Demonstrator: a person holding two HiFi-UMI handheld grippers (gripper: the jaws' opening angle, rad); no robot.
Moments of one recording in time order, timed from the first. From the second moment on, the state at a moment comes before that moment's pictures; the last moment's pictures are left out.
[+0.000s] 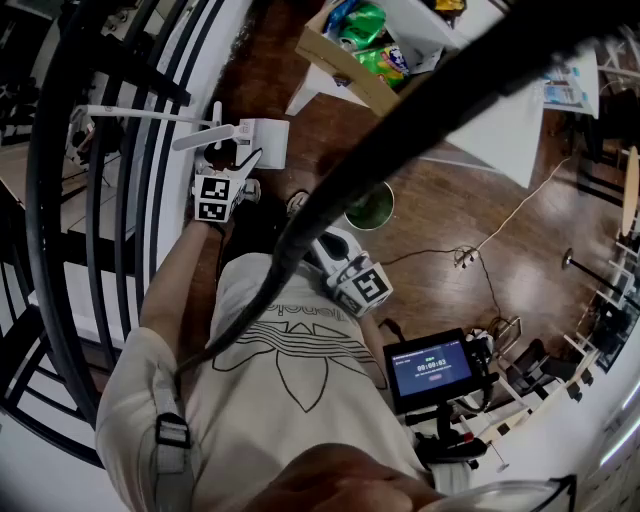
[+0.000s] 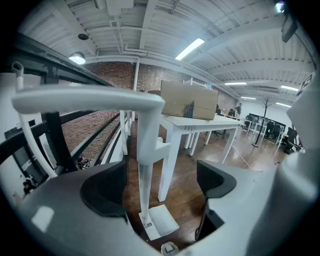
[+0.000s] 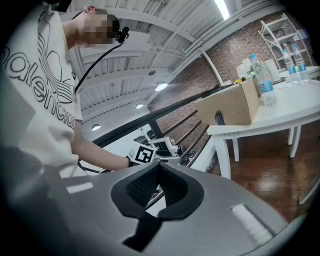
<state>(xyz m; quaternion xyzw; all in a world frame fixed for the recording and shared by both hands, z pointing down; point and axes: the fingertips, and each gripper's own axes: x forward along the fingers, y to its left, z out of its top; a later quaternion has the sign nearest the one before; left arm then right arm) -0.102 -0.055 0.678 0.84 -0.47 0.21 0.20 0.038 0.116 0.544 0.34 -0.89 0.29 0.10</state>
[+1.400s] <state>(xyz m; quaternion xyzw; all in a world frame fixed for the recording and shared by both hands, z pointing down) -0.102 -0.064 0.512 0.85 -0.46 0.21 0.14 0.031 0.045 0.506 0.36 -0.92 0.18 0.00</state>
